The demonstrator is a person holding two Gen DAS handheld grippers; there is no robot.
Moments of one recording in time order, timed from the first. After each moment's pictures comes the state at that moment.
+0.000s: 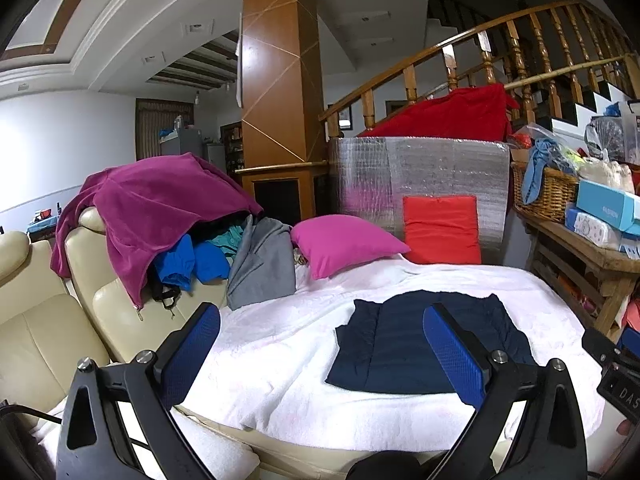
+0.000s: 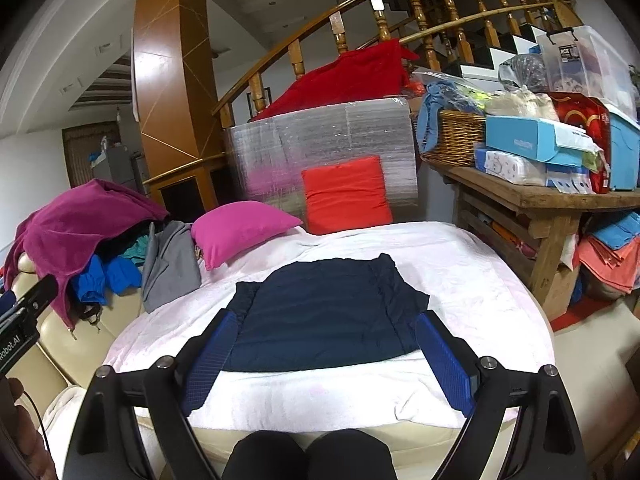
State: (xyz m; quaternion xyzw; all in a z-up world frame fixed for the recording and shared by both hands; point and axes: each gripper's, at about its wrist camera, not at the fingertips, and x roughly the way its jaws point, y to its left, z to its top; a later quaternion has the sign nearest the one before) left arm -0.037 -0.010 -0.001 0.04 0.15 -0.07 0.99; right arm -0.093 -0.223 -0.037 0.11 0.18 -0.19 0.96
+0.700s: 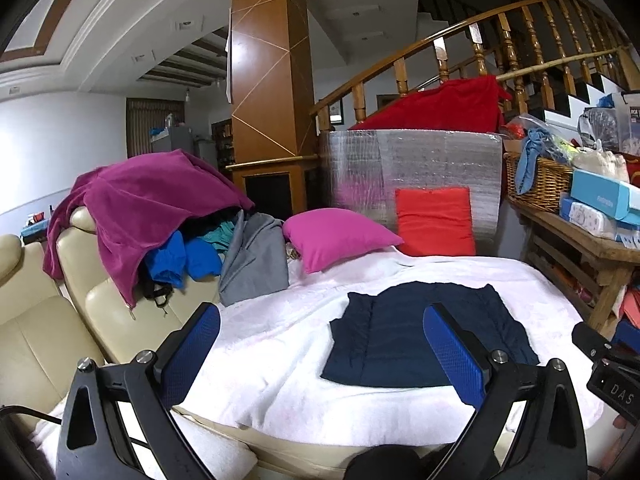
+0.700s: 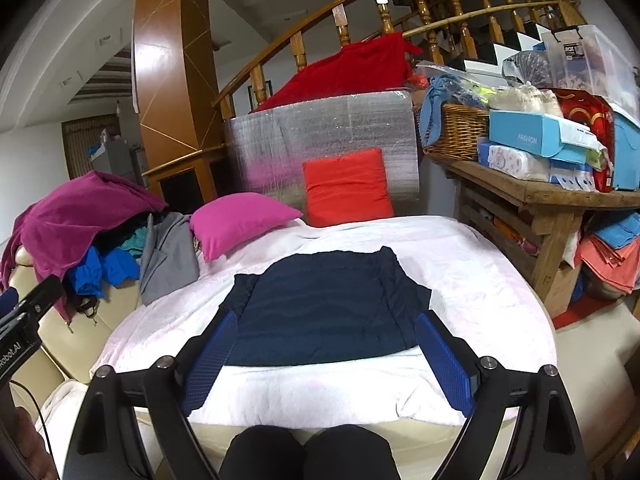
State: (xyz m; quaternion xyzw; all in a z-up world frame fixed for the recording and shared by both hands) left arm -0.031 -0.013 -0.010 0.05 0.15 -0.08 0.98; right arm -0.081 -0.218 -0.045 0.10 0.19 -0.19 0.96
